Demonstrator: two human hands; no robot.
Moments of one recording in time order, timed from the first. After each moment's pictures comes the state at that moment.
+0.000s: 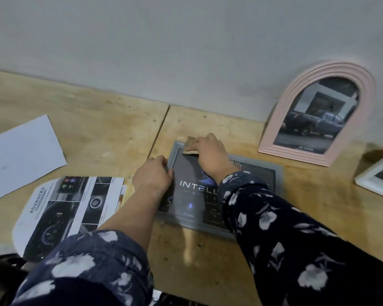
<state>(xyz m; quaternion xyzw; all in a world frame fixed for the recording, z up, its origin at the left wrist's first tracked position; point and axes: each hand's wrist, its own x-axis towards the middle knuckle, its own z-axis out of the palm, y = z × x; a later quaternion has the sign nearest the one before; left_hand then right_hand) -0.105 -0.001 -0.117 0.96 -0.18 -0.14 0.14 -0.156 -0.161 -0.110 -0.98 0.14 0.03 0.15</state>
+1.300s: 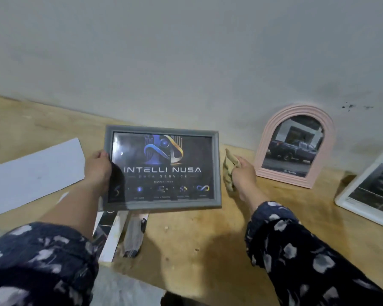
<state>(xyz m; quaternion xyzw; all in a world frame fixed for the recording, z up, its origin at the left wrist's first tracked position) -0.049 0.091 -0.044 0.83 0.08 -0.06 0.55 -0.238 -0.176 -0.067 -0.65 0.45 -0.18 0.59</state>
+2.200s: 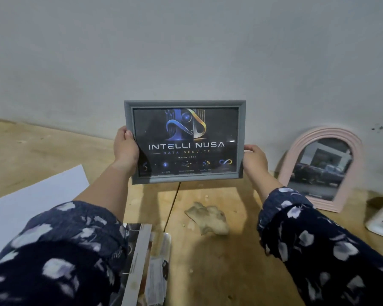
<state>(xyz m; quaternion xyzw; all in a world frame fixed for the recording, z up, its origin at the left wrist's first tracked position) 0.061 0.033 -0.009 0.78 -0.02 -0.03 0.63 -0.122 -0.199 -0.027 -0.69 0.48 -0.22 0.49</state>
